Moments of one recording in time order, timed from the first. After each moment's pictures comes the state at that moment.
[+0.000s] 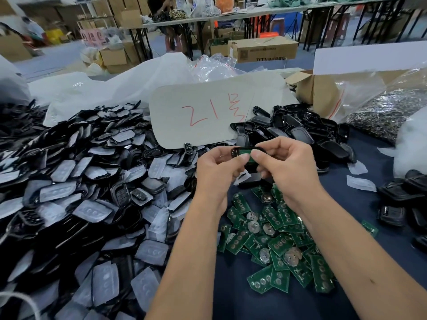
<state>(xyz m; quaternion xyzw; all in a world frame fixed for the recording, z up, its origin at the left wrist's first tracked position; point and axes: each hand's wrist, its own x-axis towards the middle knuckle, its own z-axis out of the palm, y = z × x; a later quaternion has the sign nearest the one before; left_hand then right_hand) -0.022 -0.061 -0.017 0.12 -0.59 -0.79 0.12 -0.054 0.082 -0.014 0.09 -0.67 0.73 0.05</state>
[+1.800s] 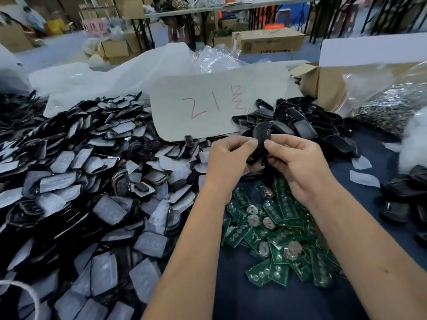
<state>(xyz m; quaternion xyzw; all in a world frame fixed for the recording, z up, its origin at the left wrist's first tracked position) -0.025 -0.047 -0.001 0.09 -0.65 -0.75 0.09 -0.056 0.094 -0.008 0.03 -0.61 0.79 -0.05</state>
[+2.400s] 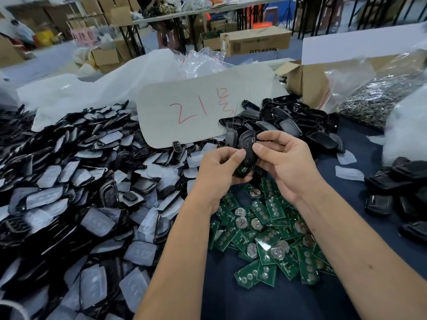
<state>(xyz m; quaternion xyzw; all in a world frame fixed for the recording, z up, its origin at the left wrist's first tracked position) -0.019 -0.044 -0.009 0.08 -0.68 -0.73 0.01 -0.057 0.102 -0.014 0.05 -0.56 0.82 -0.05</state>
